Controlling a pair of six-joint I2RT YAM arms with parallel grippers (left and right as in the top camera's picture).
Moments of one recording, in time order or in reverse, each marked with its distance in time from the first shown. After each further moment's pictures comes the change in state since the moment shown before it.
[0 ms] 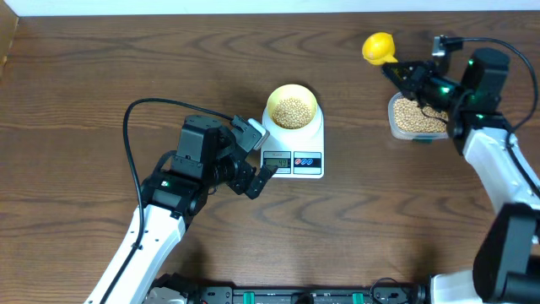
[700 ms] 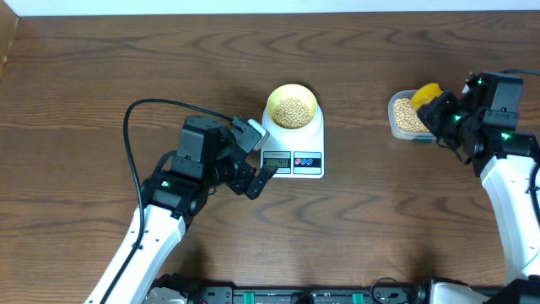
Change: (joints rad) left arm 0.000 0.000 -0.004 0.001 0.000 0.000; right arm -0.010 -0.244 -0.002 -0.636 0.599 -0.160
